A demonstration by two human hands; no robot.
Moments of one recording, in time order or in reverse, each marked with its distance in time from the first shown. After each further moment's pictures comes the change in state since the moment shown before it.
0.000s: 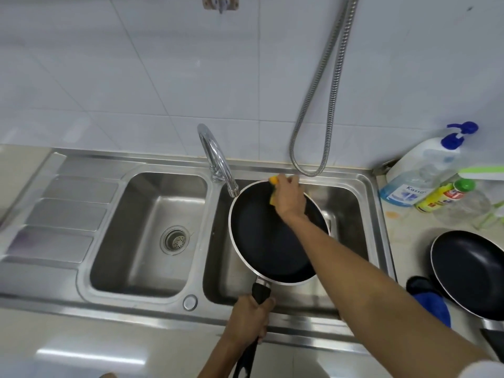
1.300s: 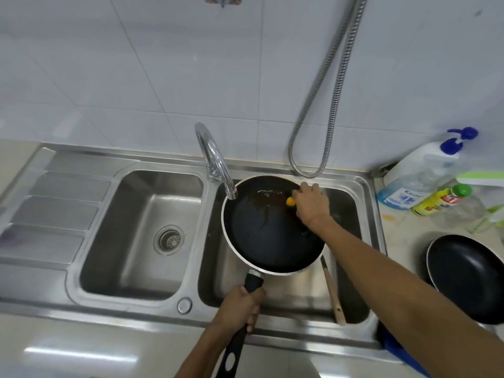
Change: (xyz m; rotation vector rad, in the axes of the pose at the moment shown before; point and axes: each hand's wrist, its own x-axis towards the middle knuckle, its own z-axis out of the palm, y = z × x) left_hand 0.024 0.008 -0.020 -0.078 -0.077 0.020; right_hand 0.007 0.060 -0.030 -0.611 -0.164 -0.260
